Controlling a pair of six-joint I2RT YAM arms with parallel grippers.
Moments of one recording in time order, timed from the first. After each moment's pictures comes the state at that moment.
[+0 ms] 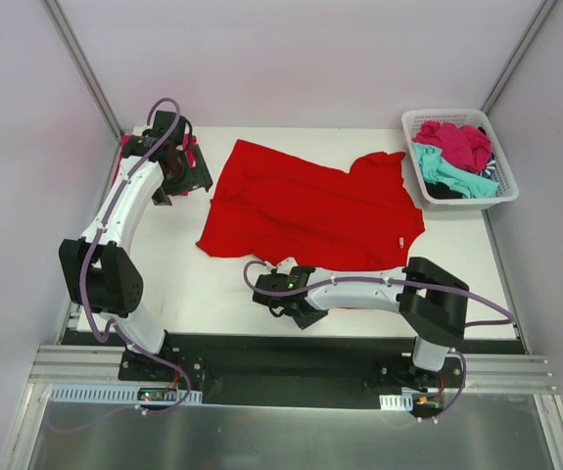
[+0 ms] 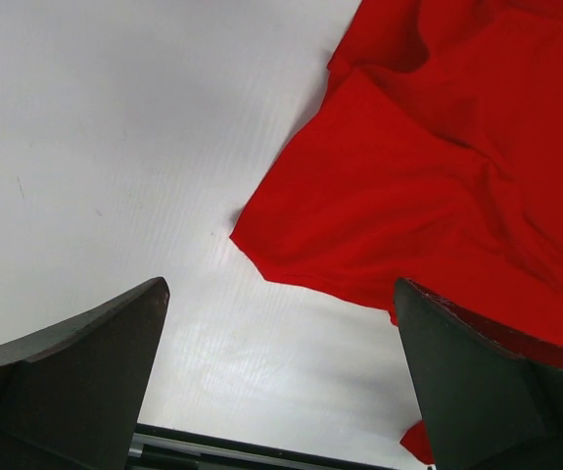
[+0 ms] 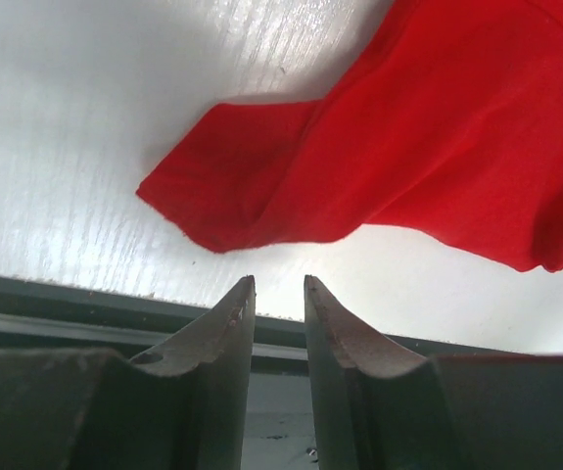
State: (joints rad) left arm -0.15 1.66 1.62 -1.05 -0.11 -0.52; right arm 1.28 1.76 1.16 -0.97 0.37 0.71
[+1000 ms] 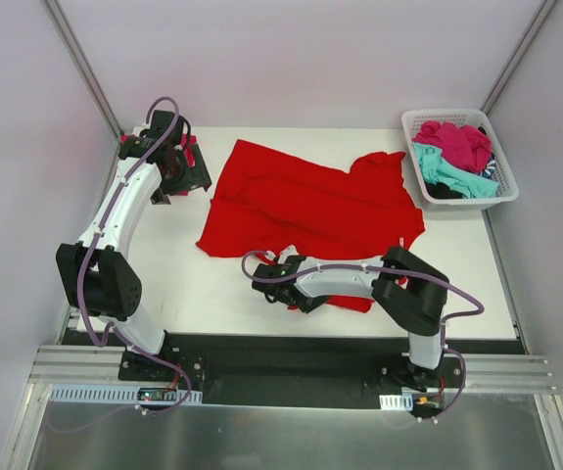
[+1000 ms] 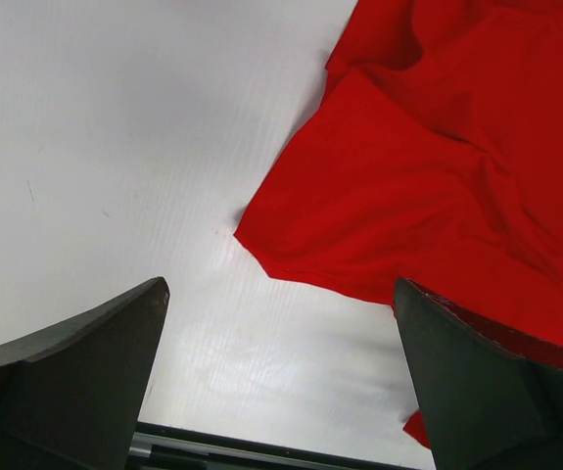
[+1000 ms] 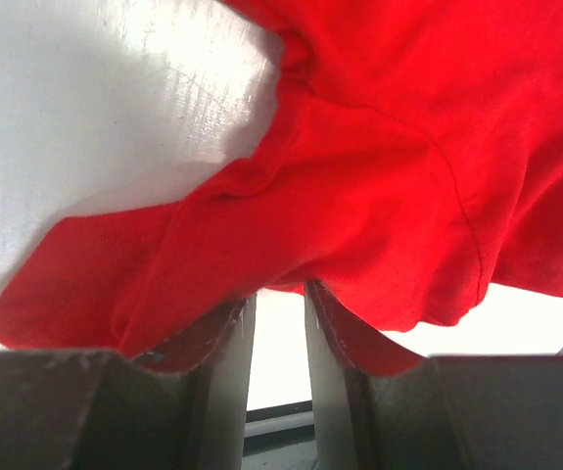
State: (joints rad) left arm -0.15 1.64 1.62 -1.05 -0.11 -0.49; right arm 1.18 1.89 1.21 -0.97 0.54 0.65
